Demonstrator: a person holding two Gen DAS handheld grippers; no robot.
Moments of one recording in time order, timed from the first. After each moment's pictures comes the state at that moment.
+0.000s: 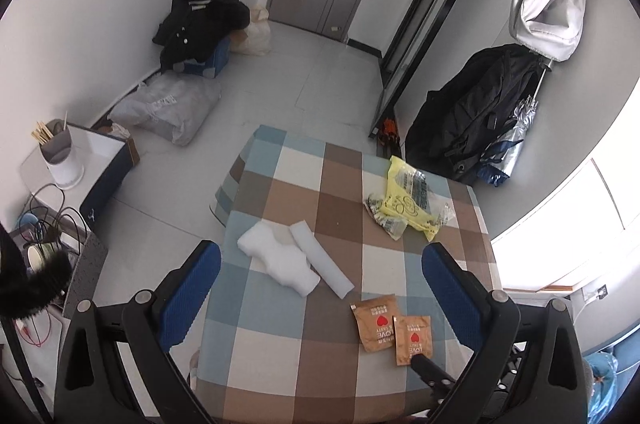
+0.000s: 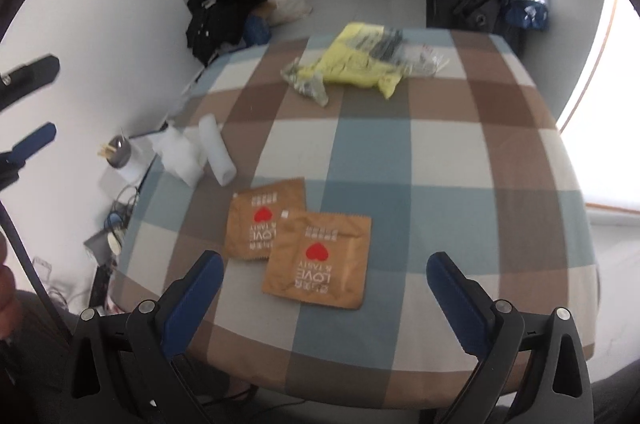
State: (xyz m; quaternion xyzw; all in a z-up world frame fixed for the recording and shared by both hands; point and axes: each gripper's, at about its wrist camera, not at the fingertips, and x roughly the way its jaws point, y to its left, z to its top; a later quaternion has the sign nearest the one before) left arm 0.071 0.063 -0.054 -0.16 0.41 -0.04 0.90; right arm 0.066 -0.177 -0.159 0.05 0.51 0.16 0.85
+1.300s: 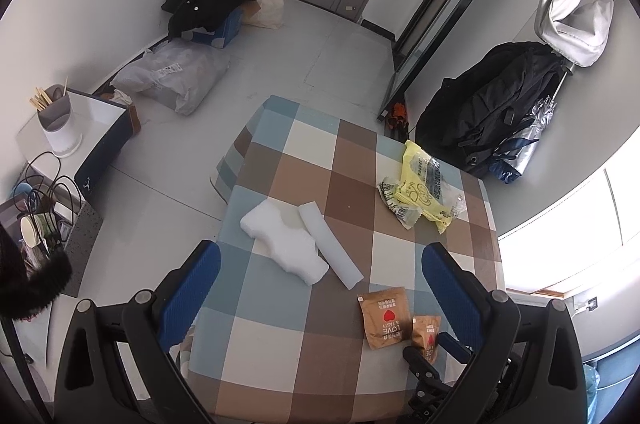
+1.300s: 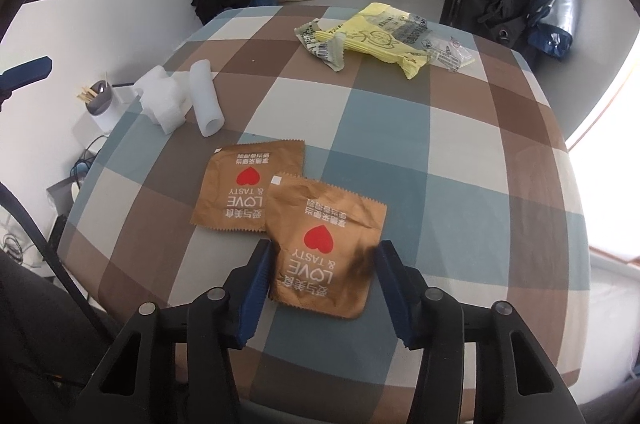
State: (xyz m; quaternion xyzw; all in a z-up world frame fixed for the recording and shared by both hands) left arm 0.083 0.075 -0.073 -0.19 0.45 -0.03 0.87; right arm 0.059 -0.160 -0.177 -0.04 0.50 0.15 0.85
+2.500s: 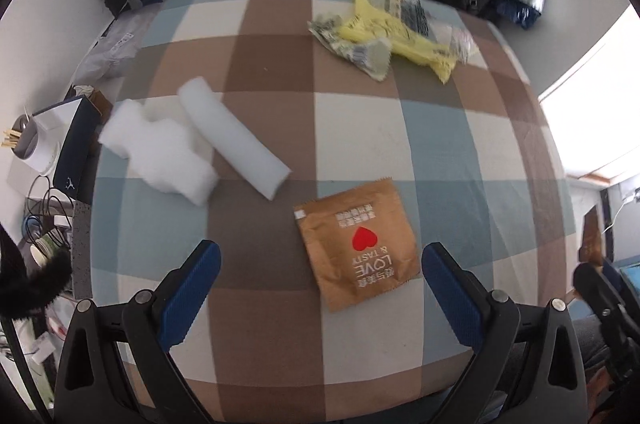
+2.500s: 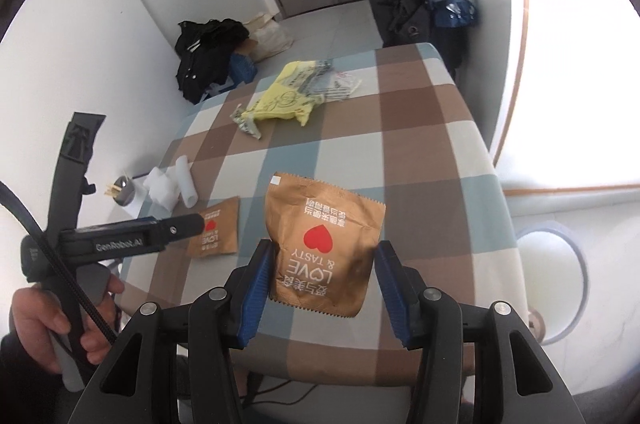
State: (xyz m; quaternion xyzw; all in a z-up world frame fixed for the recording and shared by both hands) left arm 0.095 -0.034 -0.155 -0.01 0.59 -0.06 0.81; right arm 0.045 -0.285 -0.140 0.14 0.46 0.14 0.87
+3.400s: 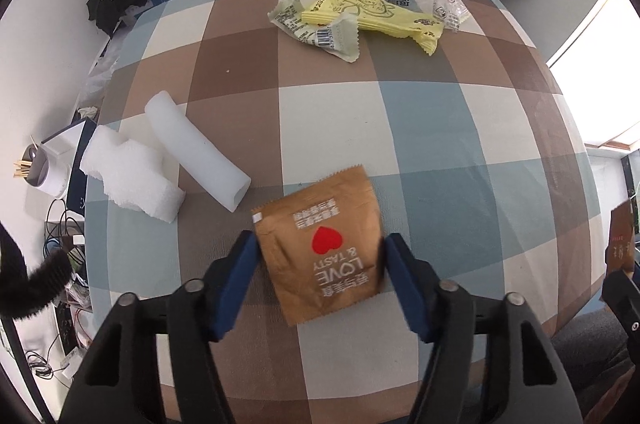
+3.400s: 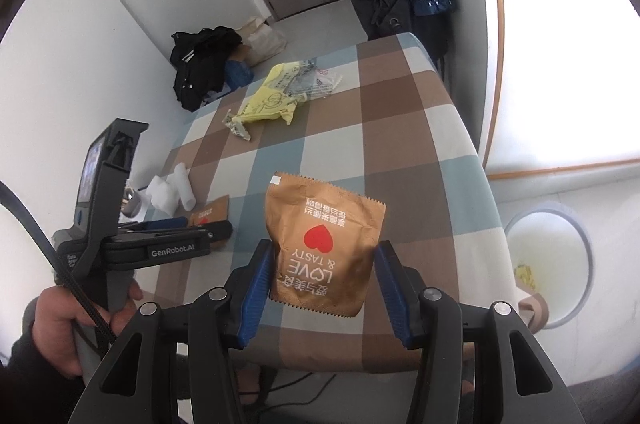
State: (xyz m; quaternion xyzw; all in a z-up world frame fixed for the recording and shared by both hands) left arm 0.092 -0.058 -0.155 0.04 0.60 -0.05 0.80; right arm 0.039 -0.302 -0.144 0.17 0.46 0.14 0.86
